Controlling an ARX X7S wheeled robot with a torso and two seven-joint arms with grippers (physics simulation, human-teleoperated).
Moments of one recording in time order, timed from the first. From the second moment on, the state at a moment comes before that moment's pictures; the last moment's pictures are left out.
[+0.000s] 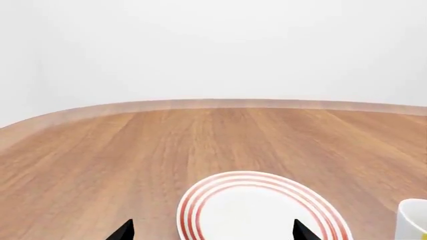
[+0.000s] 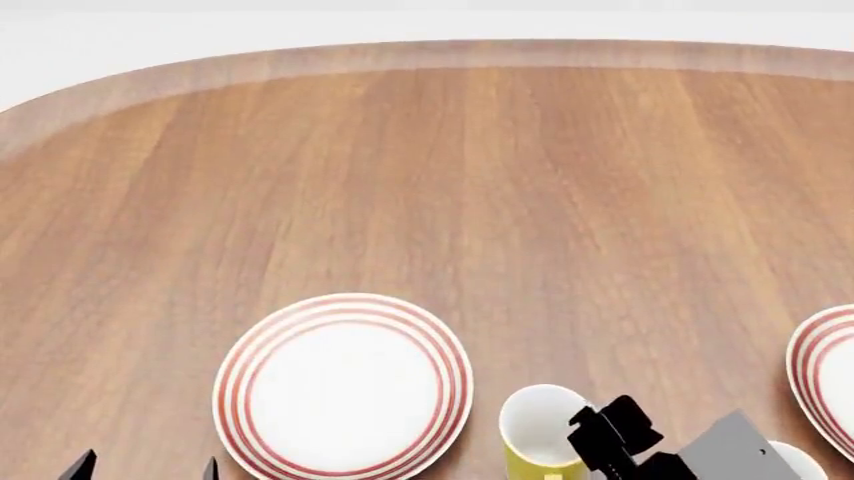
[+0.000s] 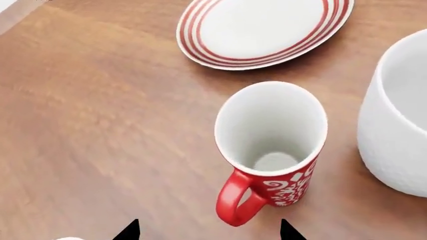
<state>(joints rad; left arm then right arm) 0.04 -0.20 0.22 0.13 -0.21 -0.01 -0.19 0.48 0.04 0.06 0.26 0.71 0.39 0.98</state>
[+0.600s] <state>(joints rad) 0.04 -0.21 0.23 0.12 -0.23 0.01 -0.20 0.59 0.06 0.08 0.54 0.74 0.25 0.95</state>
